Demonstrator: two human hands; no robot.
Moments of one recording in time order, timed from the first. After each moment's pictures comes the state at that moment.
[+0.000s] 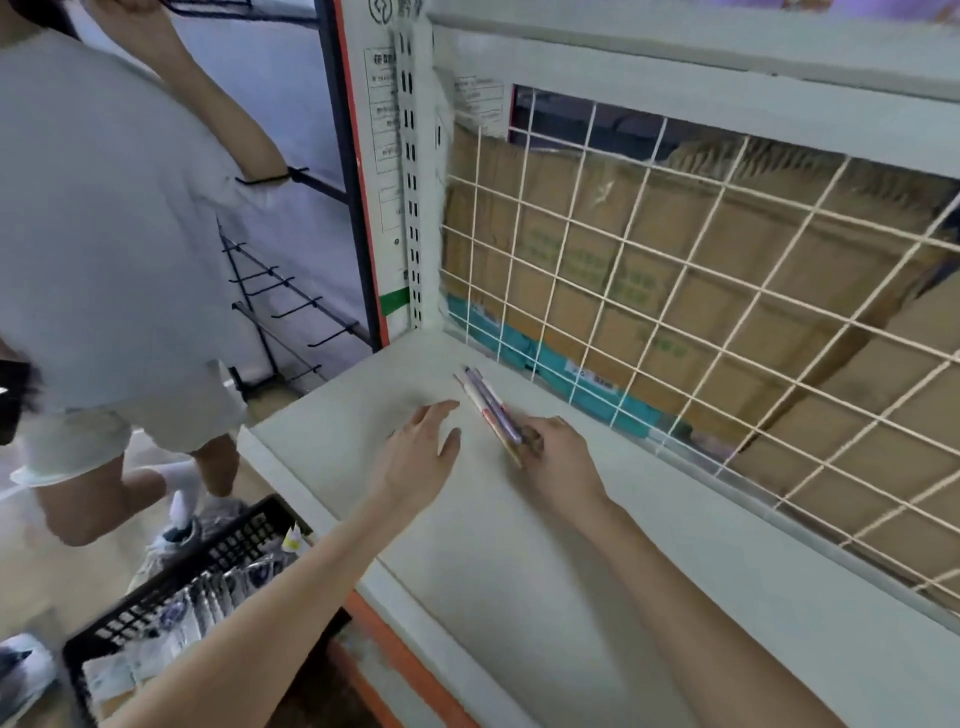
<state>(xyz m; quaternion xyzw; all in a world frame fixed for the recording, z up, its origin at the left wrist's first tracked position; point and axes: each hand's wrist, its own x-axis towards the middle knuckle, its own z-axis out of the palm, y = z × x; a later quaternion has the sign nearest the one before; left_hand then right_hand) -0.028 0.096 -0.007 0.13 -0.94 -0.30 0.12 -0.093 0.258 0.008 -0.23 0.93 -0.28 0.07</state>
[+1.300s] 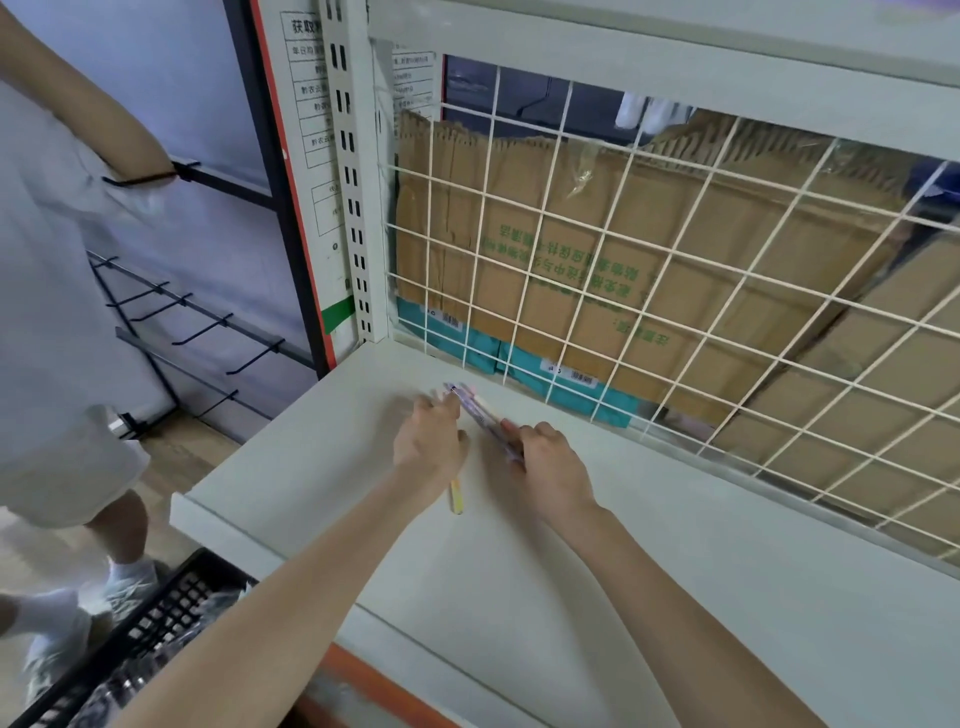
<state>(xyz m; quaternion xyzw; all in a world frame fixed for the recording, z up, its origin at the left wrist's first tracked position) -0.100 0.092 -0.011 0.09 -0.97 -0.23 0.01 -0.096 0.233 -0.008 -0.14 0.98 -0.14 0.00</state>
